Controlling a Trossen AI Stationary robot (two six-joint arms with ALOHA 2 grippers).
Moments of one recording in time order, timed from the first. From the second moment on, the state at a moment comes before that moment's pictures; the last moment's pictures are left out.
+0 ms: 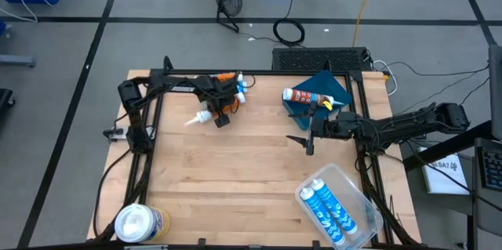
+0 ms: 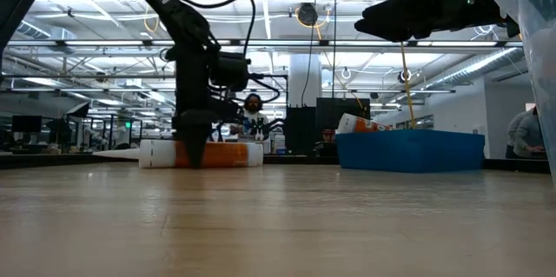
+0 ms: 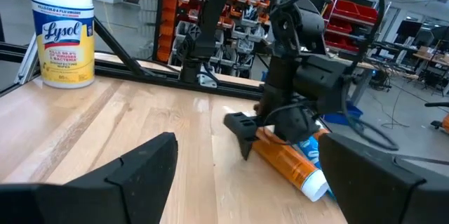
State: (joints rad) left arm 0.48 1.88 1.15 -0.79 0.02 0.05; right arm 0.01 0.99 0.33 0.62 0.12 -0.20
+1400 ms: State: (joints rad) left arm 0.18 1.84 1.09 -0.61 -0.18 0.07; right arm 0.01 0.99 0.33 0.62 0.13 -0.12
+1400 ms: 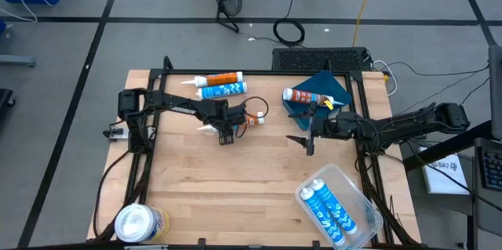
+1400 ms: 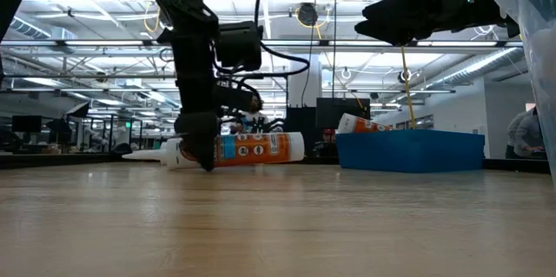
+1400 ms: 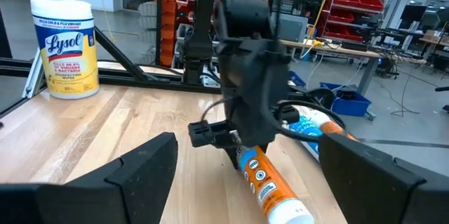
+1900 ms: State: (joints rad) left arm 0.05 1.53 1.09 -0.50 -0.23 0.21; right arm 0.00 0.99 0.34 0.66 0.16 -0.11
